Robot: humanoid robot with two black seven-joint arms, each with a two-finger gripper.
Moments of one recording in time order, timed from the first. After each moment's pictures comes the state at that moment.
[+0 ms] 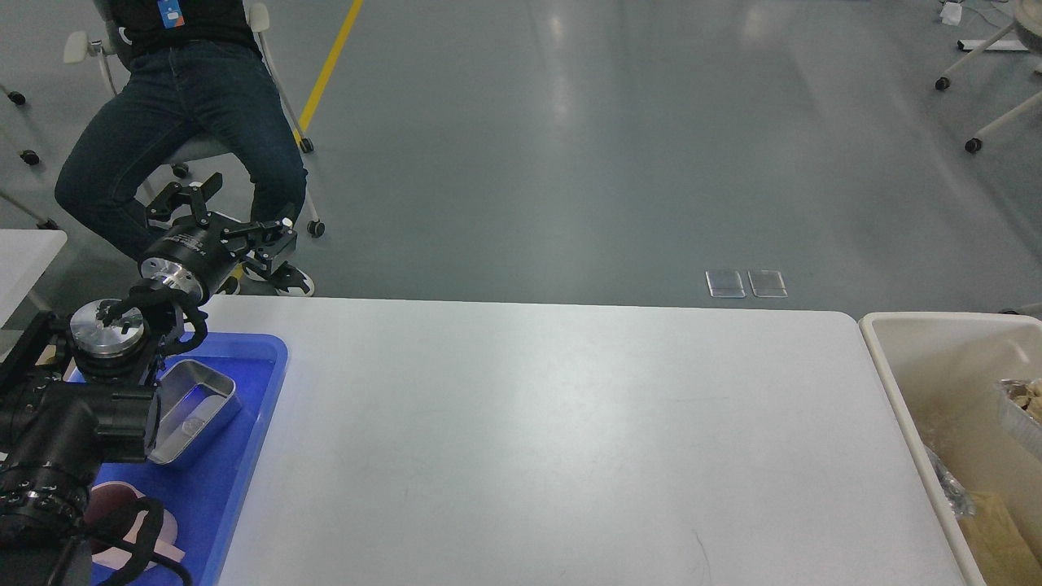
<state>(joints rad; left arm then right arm) -0.67 0.14 -1.59 -0.63 -0.07 -0.23 0.38 0.27 -0.89 0.82 0.41 -0.28 0.46 -0.17</state>
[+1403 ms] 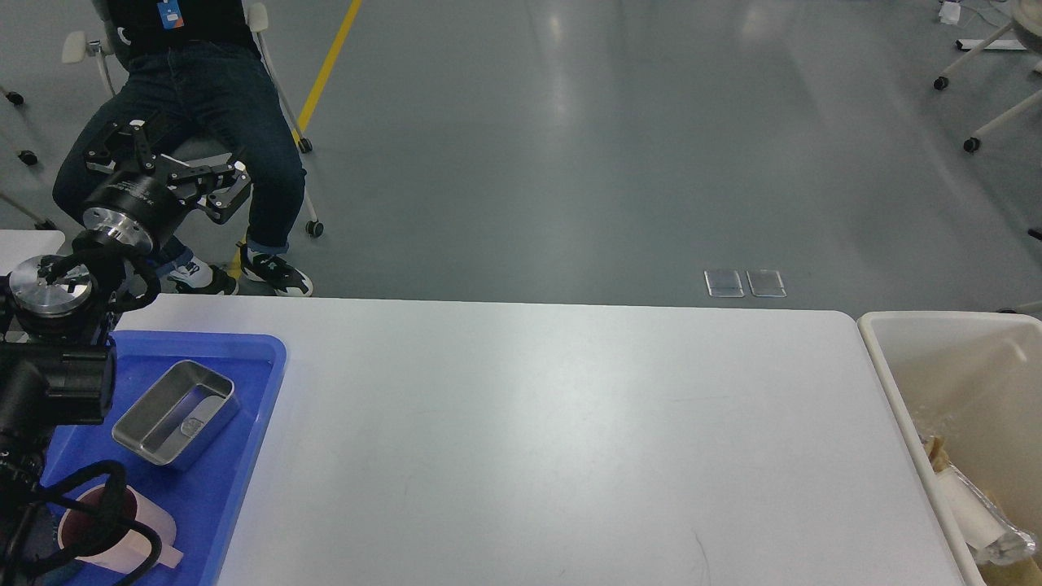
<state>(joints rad) -0.76 0.22 -1.59 -0.63 -0.07 -0.27 0.37 0.85 -0.78 0.90 0.50 -0.22 0.58 -0.16</state>
